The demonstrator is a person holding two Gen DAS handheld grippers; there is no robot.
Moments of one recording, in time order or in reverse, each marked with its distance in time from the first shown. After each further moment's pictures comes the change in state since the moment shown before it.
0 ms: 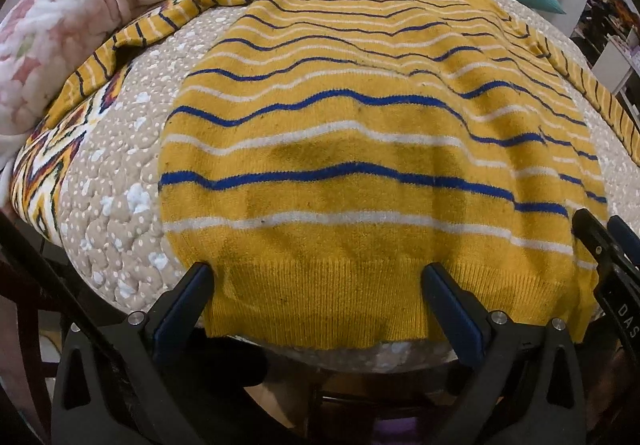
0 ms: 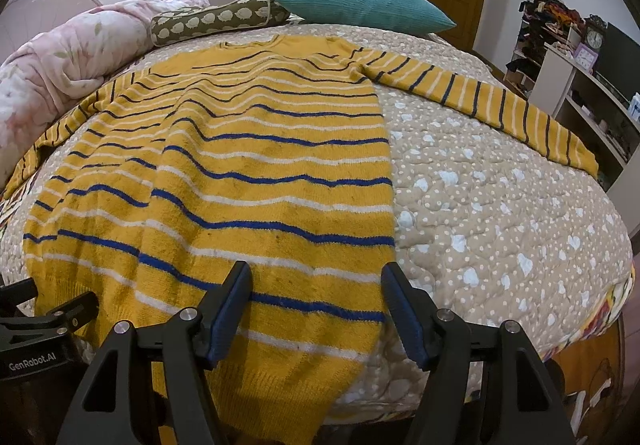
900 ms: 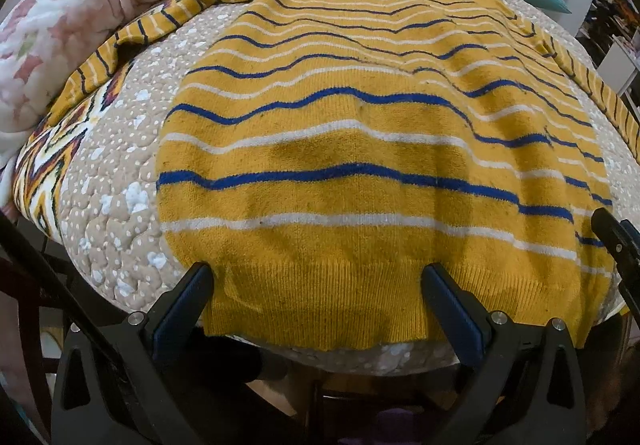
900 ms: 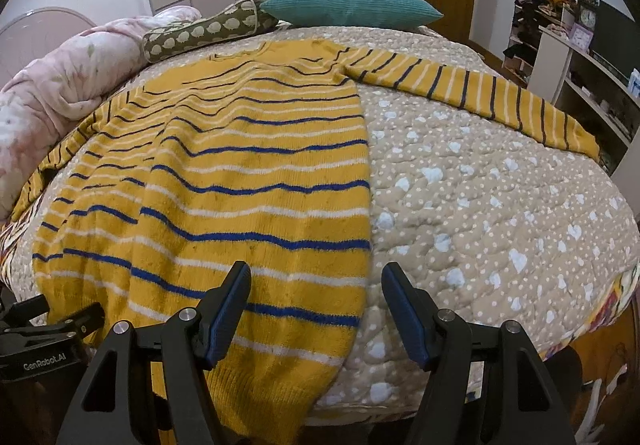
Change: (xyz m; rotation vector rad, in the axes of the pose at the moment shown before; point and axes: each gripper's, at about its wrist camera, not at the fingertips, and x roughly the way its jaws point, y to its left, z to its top) left arm 0.000 0.014 0.011 0.014 0.011 0.000; right arm -0.007 -0.022 -0.001 0.068 -0.005 0.037
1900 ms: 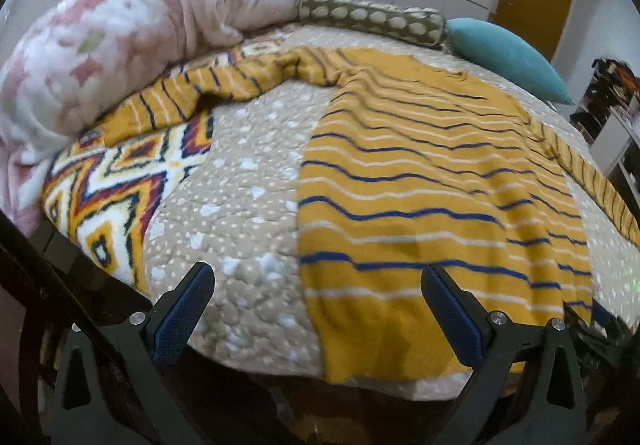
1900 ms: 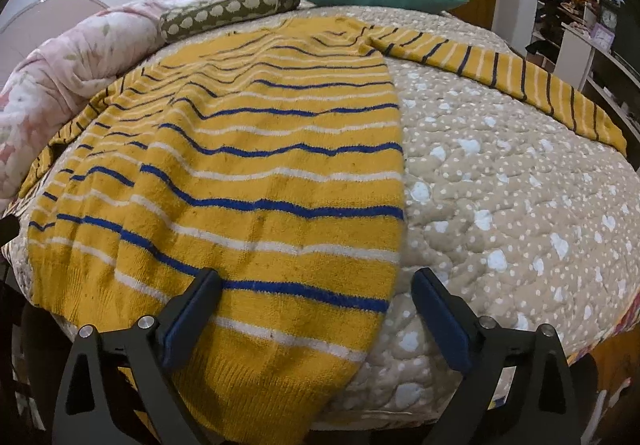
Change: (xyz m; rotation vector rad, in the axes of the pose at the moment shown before) left arm -0.050 0.086 0.013 -0.140 -0.234 -0.035; right arm 0.025 0.003 -0.015 -0.037 0.023 0.069
